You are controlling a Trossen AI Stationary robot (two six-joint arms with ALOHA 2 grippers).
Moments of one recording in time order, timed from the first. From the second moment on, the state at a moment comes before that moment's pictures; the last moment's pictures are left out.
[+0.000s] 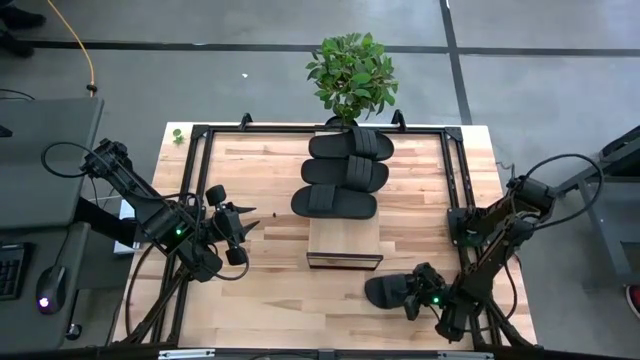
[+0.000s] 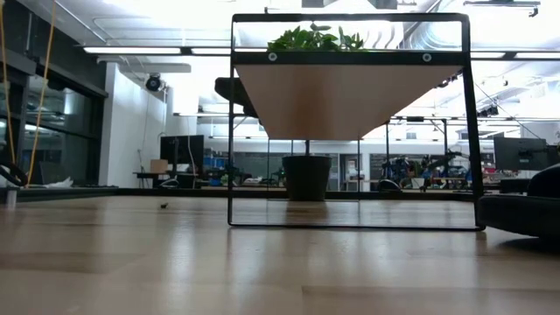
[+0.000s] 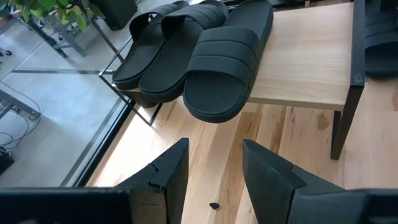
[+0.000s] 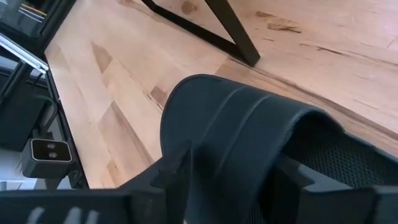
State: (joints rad) left arm -0.61 1.20 1.14 -1.07 -1.01 -0.66; right arm 1.08 1.62 0.74 -0.31 0.83 1.91
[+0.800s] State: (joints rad) left arm -0.61 1.20 1.14 -1.07 -0.96 -0.66; right arm 1.08 1.62 0.74 -0.27 0.85 1.89
